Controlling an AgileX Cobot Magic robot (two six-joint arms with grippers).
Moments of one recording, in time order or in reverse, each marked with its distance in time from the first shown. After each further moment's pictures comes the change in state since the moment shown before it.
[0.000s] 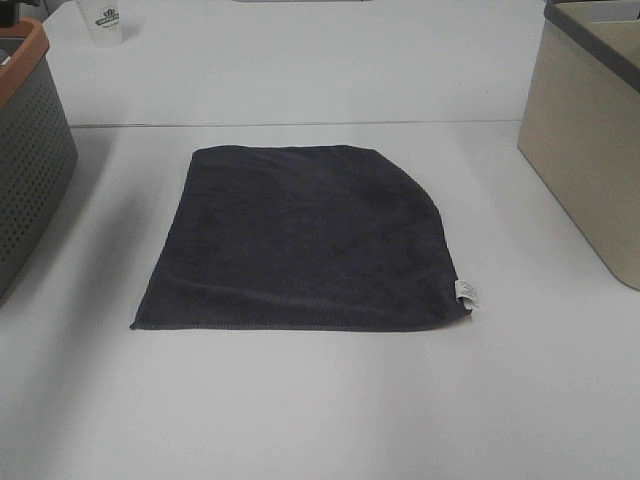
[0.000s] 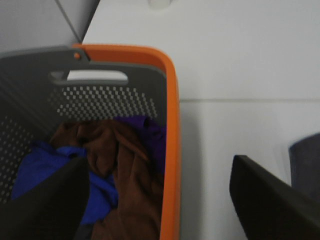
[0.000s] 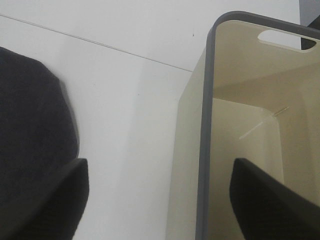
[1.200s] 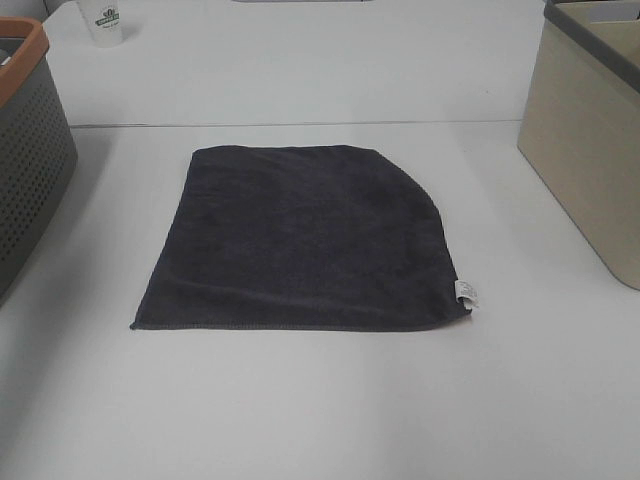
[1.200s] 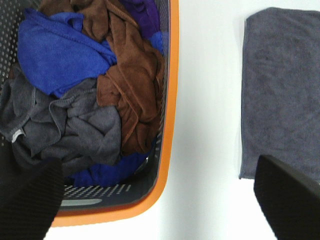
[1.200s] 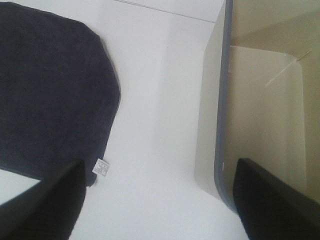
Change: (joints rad) left arm 0.222 -0.252 -0.197 -0.738 0.706 0.687; right arm -0.001 -0.141 -0.136 0.119 0.412 -0.001
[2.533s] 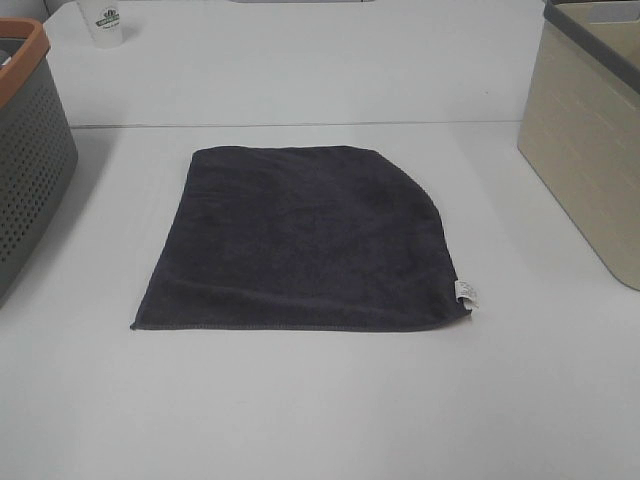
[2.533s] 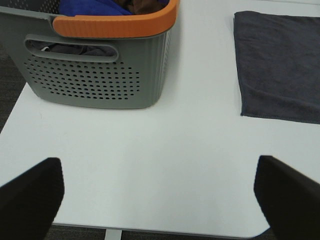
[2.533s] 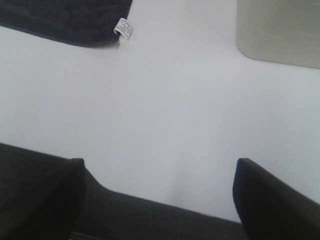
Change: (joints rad) left arm 0.000 -1.383 0.919 0.027 0.007 -0.057; right arm 0.000 -1.074 1.110 0.050 -0.142 0.000
